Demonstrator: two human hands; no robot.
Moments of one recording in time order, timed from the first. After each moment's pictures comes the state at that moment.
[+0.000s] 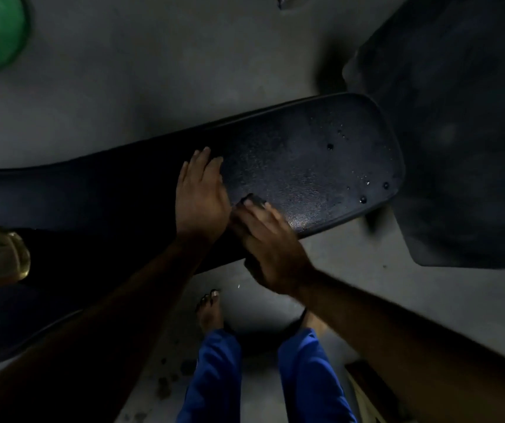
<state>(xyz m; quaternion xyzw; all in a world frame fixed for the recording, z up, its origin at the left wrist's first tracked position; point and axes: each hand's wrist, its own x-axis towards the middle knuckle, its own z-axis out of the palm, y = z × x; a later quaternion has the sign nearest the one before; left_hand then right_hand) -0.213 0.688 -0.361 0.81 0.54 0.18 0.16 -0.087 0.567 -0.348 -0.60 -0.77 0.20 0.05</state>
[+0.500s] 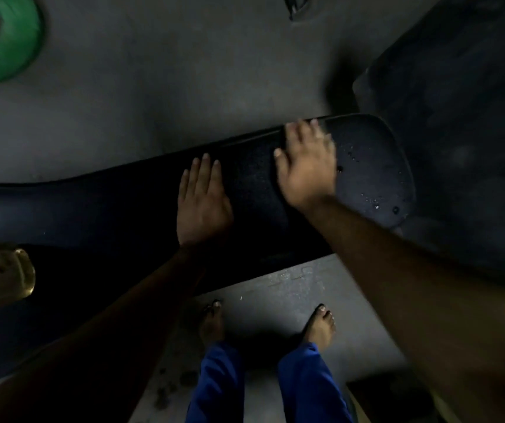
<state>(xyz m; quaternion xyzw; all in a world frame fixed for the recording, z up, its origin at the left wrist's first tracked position) -0.210 0.709 -0.377 0.82 0.55 0.12 0.10 -0.012 0.698 -0.362 -0.79 -0.59 0.13 0.08</state>
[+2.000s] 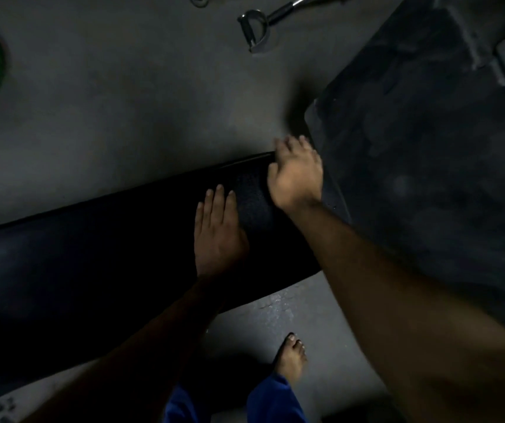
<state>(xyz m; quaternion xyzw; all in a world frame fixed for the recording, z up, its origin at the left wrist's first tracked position) -0.063 0.680 -0.374 0.82 0.55 0.12 0.13 0.104 0.720 -0.348 -0.82 -0.54 0.17 0.06</state>
